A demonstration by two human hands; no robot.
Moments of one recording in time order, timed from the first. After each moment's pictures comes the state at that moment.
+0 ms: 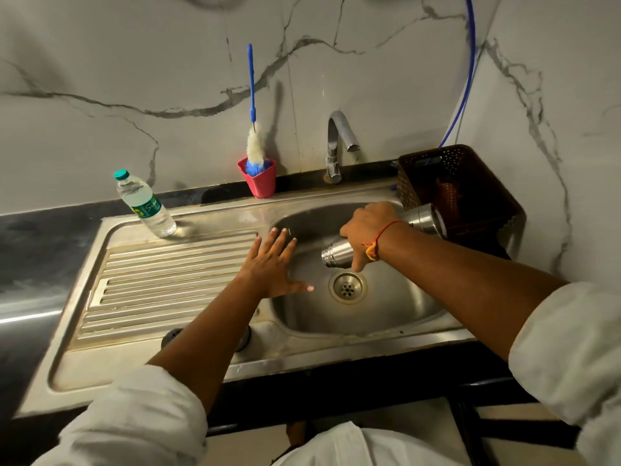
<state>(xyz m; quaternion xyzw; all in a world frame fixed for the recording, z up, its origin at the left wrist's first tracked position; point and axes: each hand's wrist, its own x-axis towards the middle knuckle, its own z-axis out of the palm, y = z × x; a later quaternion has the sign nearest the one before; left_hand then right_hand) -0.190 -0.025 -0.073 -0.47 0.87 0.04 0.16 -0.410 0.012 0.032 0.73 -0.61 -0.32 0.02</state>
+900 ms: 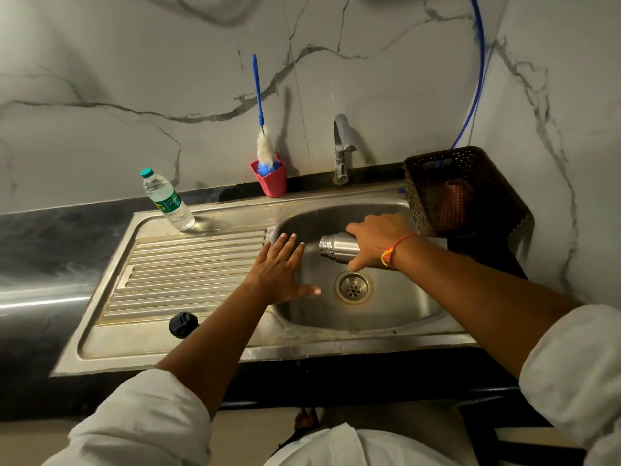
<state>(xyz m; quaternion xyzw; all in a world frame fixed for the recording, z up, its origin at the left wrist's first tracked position) -0.213 0.019 -0.059 -0.50 0.85 0.04 0.16 -0.452 0.036 0.005 0.76 -0.64 -0.13 -0.05</state>
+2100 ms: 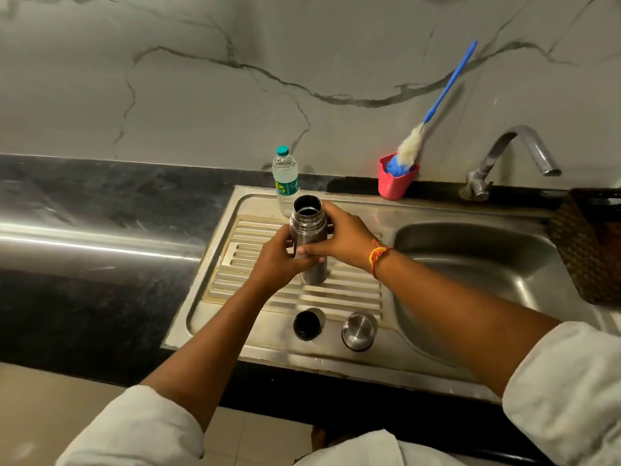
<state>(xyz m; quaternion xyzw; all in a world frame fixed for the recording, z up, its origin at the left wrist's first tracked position) 0.051 -0.029 -0.044 -0.58 0.63 0.39 -0.35 -0.124 -0.055 0.005 0.70 -0.51 0.28 -0.42</state>
